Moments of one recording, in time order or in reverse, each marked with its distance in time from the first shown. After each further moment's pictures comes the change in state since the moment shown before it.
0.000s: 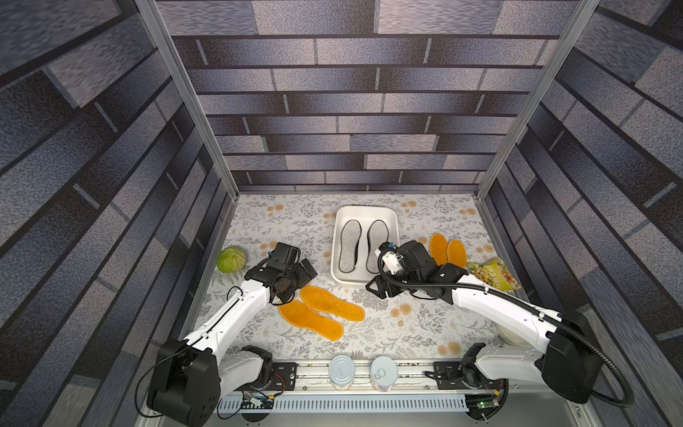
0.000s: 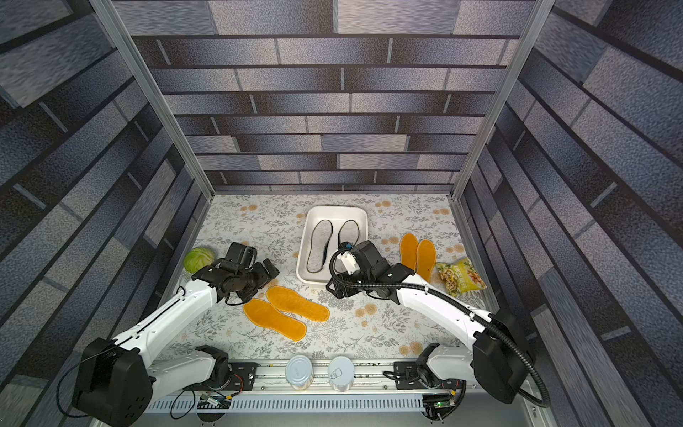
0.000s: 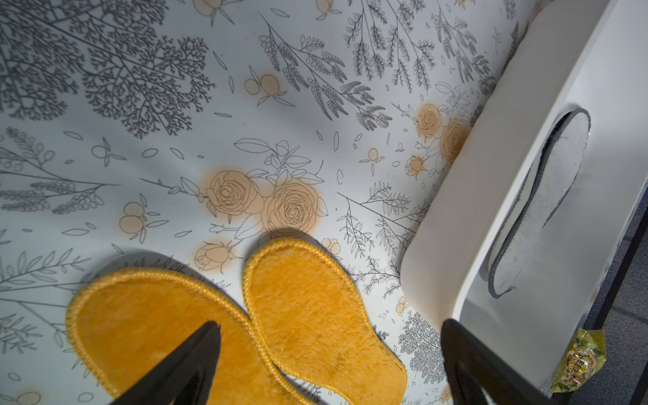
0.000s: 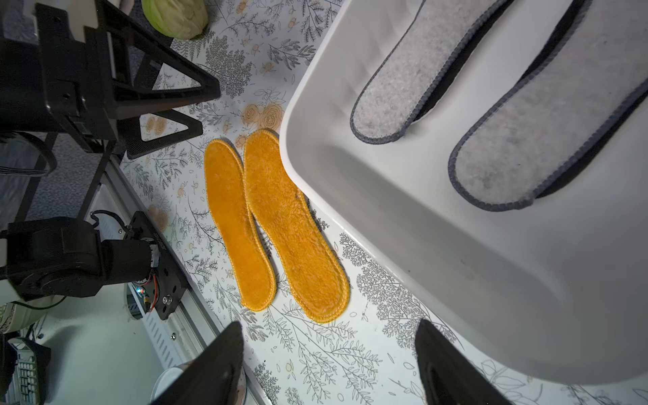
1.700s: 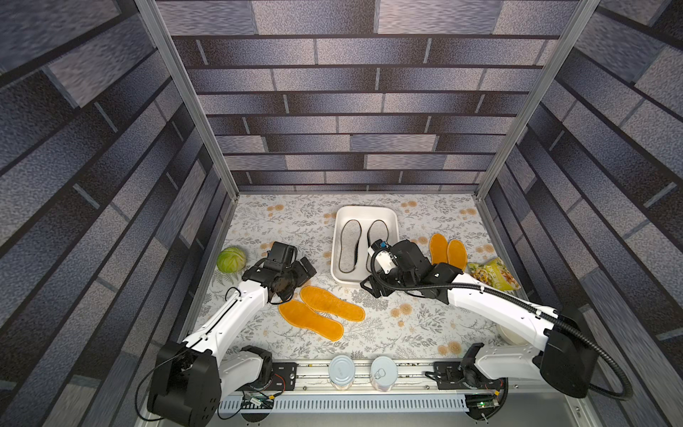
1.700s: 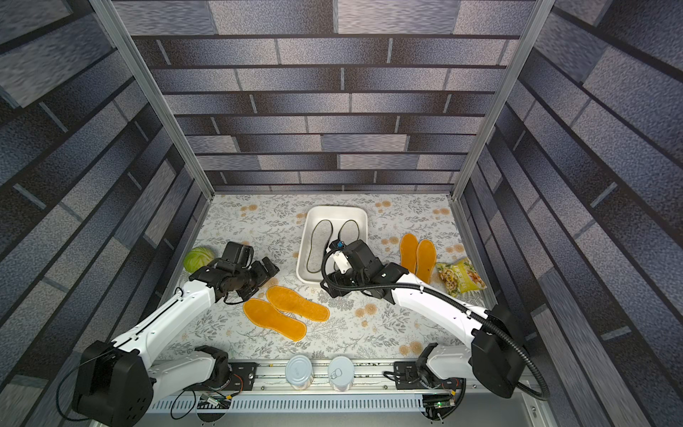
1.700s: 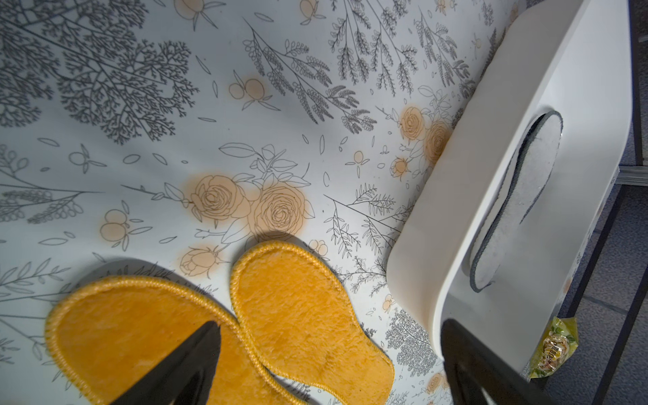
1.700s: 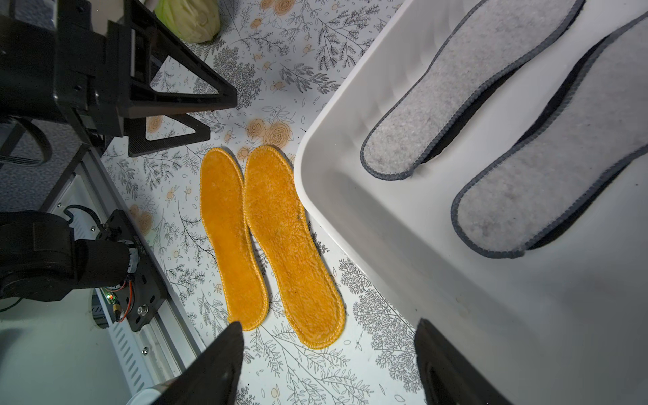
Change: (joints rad) left arm 0.033 -0.010 -0.003 0.028 0.052 0.014; right arm 0.061 0.040 0.048 0.024 0.093 -0.071
